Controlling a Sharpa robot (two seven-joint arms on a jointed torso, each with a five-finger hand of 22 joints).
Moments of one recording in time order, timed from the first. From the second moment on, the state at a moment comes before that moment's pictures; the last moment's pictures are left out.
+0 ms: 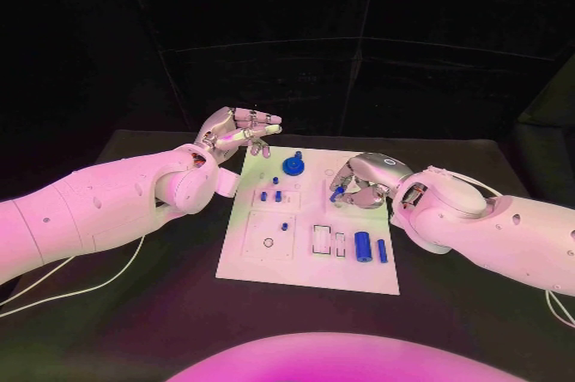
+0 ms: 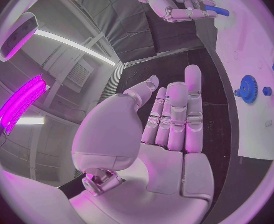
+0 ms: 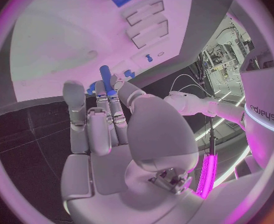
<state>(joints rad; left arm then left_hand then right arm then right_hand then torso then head) 1.14 -0.77 -0.03 1.36 -0.16 -0.21 0.47 1.25 -0.08 0.43 -0.10 0.05 1.03 0.18 0.09 0.07 1.07 0.11 0.23 0.07 1.25 0.02 1.04 0.58 0.17 1.21 0.12 0.57 0.74 1.11 -0.80 -0.04 1.60 -1.58 -0.33 -0.16 1.34 0.02 0.40 -0.19 0.05 1.13 0.14 0.12 0.09 1.21 0.08 0.21 0.07 1.47 -0.01 1.43 1.24 0.16 1.19 0.08 1.15 0.68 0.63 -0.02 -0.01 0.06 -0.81</state>
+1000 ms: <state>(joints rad) 1.14 -0.76 -0.03 1.35 -0.16 -0.20 0.47 1.25 -0.08 0.43 -0.10 0.05 1.03 0.18 0.09 0.07 1.07 0.11 0.23 0.07 1.25 0.02 1.04 0.58 0.17 1.21 0.12 0.57 0.74 1.06 -0.55 -0.05 1.59 -1.56 -0.29 -0.08 1.35 0.02 0.43 -0.20 0.05 1.14 0.13 0.11 0.08 1.21 0.08 0.19 0.07 1.47 -0.01 1.43 1.23 0.16 1.19 0.08 1.15 0.66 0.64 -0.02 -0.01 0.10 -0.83</state>
